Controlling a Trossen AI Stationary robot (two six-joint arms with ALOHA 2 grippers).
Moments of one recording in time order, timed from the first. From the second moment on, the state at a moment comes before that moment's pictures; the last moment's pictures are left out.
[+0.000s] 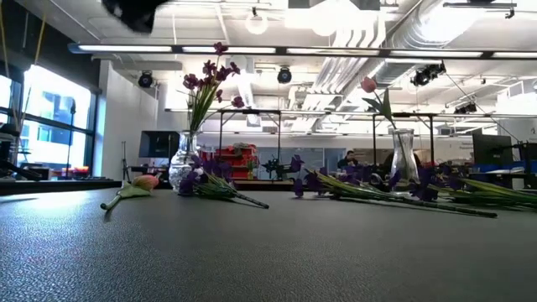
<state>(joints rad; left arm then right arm) -0.79 1.97 0.91 0.94 -0.81 0.05 0.79 1.90 0.92 1.32 0.59 -0.30</state>
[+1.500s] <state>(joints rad) -0.37 1.87 0.99 1.00 -0.14 0.33 0.46 1.74 0.60 1.57 0.05 -0.36</state>
